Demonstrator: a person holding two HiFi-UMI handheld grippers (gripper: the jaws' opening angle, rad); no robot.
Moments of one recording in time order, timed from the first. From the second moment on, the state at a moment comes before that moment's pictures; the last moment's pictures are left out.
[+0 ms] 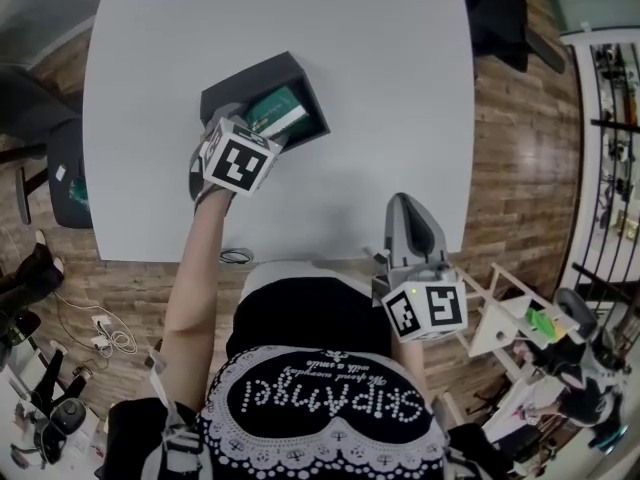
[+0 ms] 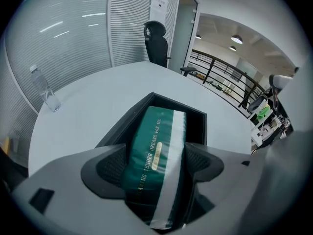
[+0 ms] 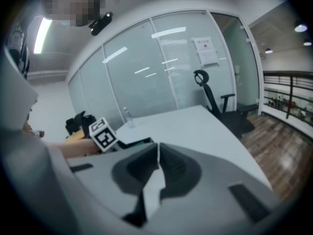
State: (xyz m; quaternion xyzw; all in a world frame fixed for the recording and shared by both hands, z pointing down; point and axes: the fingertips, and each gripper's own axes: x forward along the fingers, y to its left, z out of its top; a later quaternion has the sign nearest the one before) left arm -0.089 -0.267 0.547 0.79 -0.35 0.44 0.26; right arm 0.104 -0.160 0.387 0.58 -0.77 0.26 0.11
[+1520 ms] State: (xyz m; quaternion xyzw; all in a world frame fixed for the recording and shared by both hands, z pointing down) left arm -0.090 -0.265 0.552 0.79 -0.34 0.45 0.23; right arm 0.107 -0.155 0.389 0.58 -0.76 0.26 0.11
